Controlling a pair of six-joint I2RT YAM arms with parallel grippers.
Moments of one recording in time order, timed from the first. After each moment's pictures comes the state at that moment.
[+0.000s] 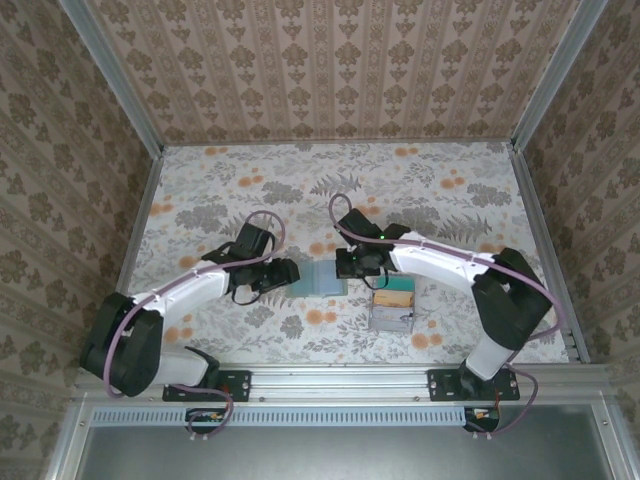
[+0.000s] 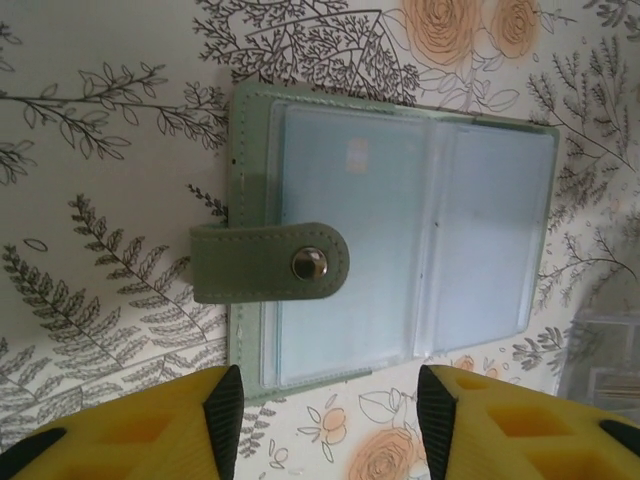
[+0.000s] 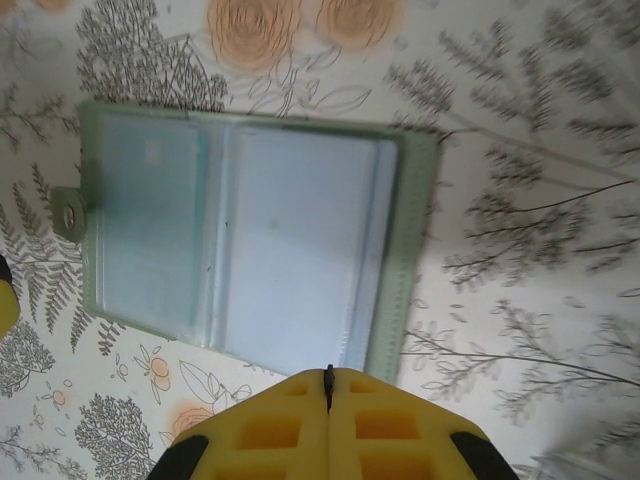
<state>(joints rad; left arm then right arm) -0.54 1.34 0.68 -0.40 0.30 -0.72 0.73 1.68 1.13 -0.58 -0.08 0.68</state>
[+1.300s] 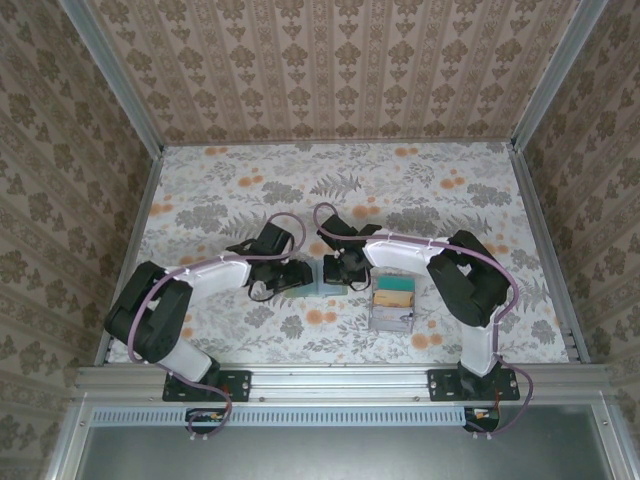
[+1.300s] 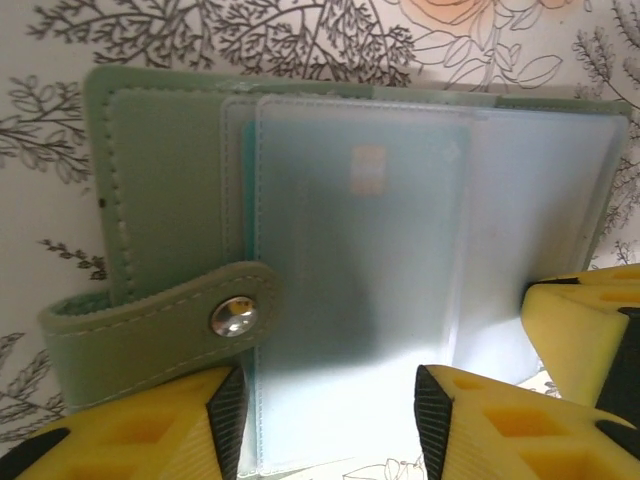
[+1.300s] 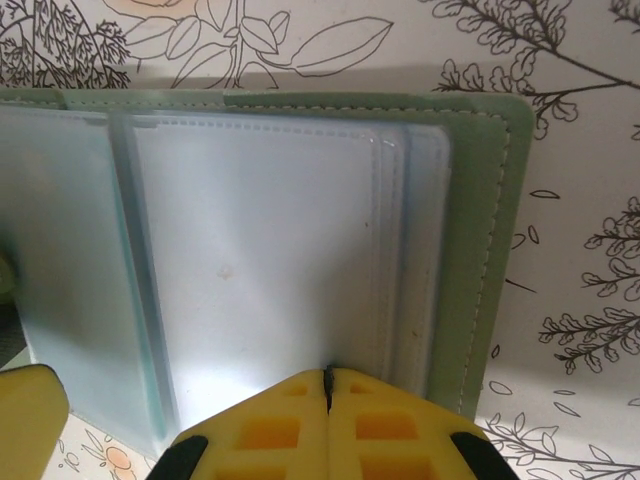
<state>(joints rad) -0.63 1.54 0.75 -0.31 0.29 -0.72 0.75 1.91 1.24 -0.58 -0.11 0.77</state>
